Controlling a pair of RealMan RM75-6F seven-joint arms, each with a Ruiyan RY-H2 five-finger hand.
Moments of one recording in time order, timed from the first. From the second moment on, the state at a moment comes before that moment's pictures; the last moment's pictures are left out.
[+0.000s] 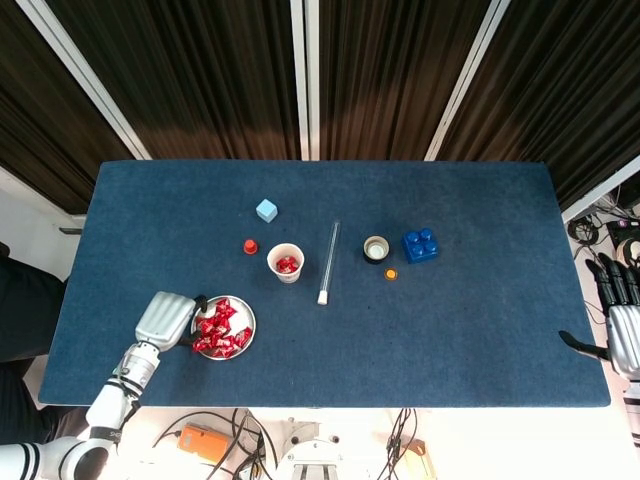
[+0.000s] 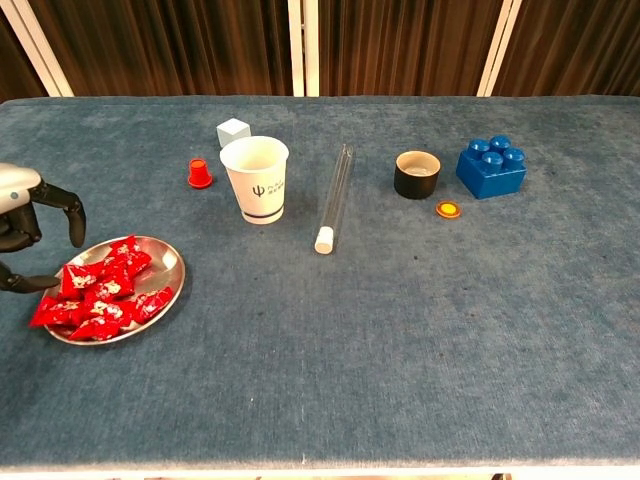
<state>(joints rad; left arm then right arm) -0.50 -1.38 0.06 -1.72 1.18 1.18 0.47 0.08 -1.03 0.10 -1.63 -1.48 1.49 0.06</state>
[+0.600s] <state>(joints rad) -0.48 -1.42 0.04 -1.68 1.20 1.16 0.51 0.07 -1.02 0.10 -1.63 -1.47 1.49 0.07</state>
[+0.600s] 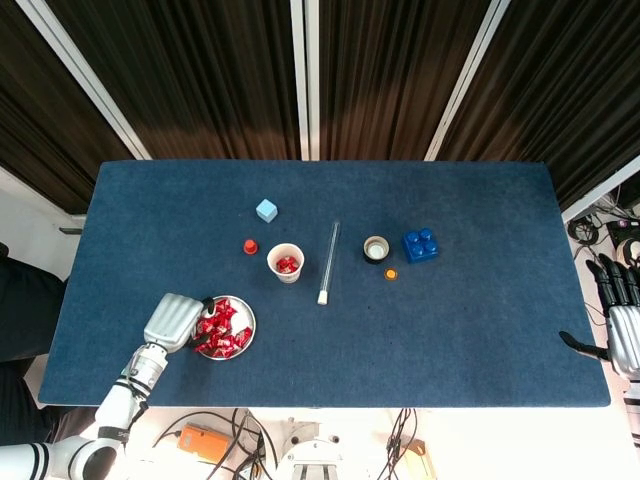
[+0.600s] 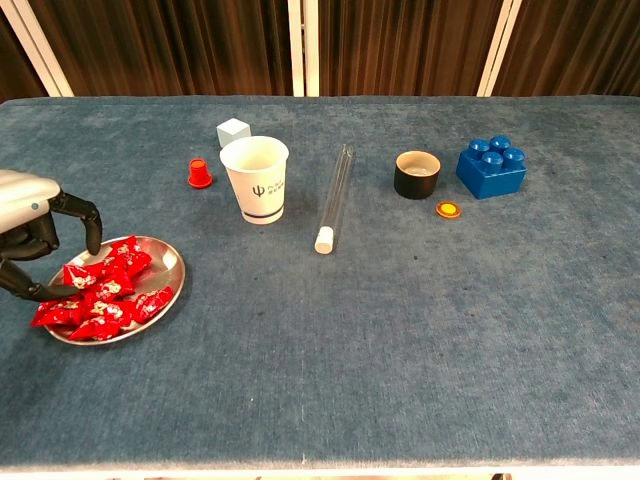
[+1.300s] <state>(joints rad) -0.48 -1.43 0.03 -1.68 1.16 1.10 0.53 0.08 -1.02 0.10 -1.63 -1.47 1.49 0.05</state>
